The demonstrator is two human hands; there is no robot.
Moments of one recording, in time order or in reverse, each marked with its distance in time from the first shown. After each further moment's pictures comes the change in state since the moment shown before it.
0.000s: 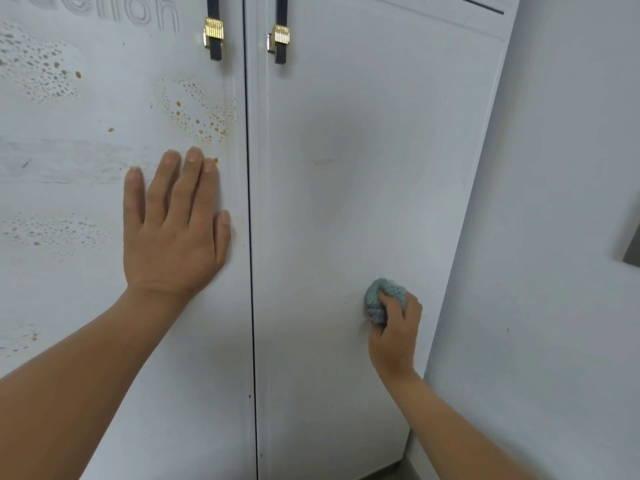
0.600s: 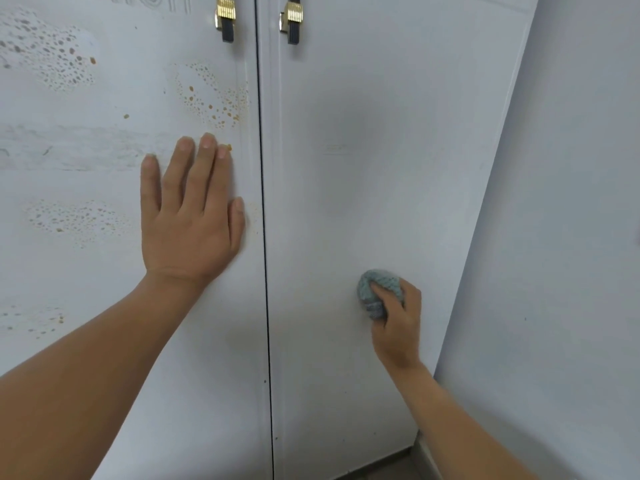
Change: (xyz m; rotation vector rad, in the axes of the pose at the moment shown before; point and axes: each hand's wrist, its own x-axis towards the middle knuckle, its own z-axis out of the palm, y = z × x) left_hand -0.001 0.000 0.001 0.024 0.011 -0.002; right_hand -0.009 -0.014 0.003 0.065 -0.021 -0.134
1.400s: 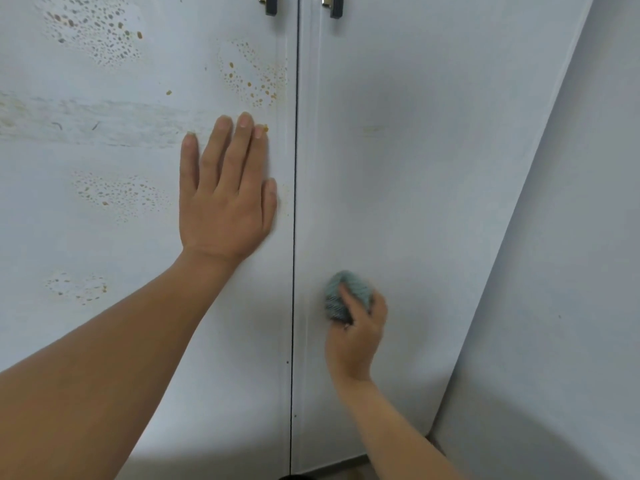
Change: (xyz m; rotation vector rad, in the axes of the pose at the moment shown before) left_hand 0.000 0.001 -0.001 0.007 0.009 -0.014; right_hand -0.042 -0.112 0.048 0.211 0.071 0.313
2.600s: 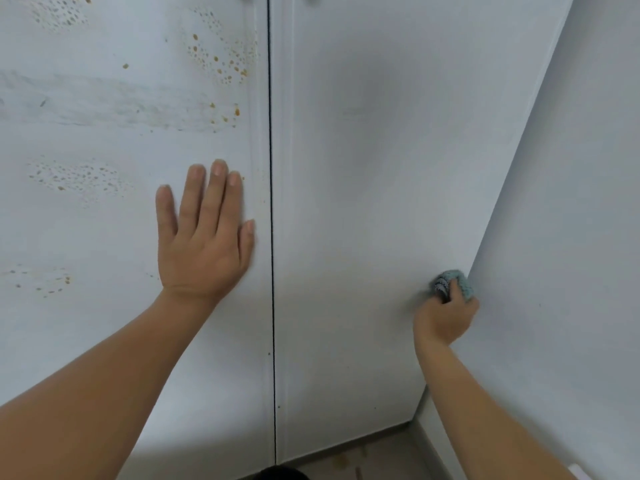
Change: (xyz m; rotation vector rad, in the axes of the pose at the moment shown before) left_hand -0.074 0.013 -0.002 0.046 -0.075 0.031; right_hand 0.090 0.130 -0.081 -0.146 0.274 0.630
